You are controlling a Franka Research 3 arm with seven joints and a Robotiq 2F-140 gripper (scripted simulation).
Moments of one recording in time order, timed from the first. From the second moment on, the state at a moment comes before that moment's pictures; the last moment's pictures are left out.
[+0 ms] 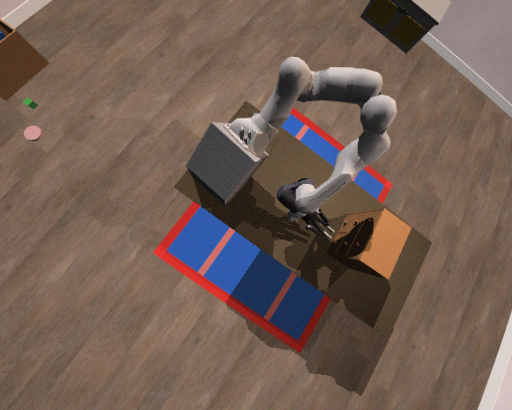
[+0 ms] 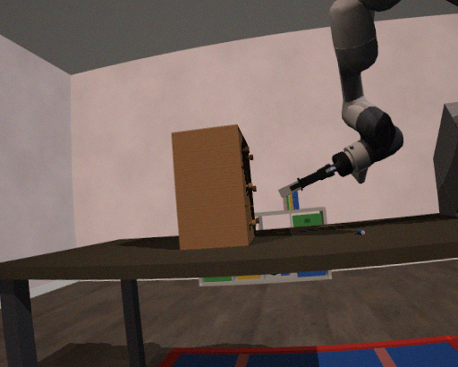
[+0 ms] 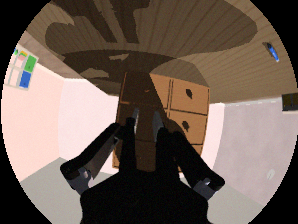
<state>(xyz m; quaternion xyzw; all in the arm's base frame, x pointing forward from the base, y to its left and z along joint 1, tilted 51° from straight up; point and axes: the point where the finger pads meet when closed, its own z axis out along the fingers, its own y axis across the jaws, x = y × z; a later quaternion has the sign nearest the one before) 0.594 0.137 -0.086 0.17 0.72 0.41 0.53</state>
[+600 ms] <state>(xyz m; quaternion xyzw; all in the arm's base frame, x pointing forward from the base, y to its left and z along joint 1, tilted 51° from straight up) 0.633 0.199 -0.123 0.17 0.72 0.42 0.53</state>
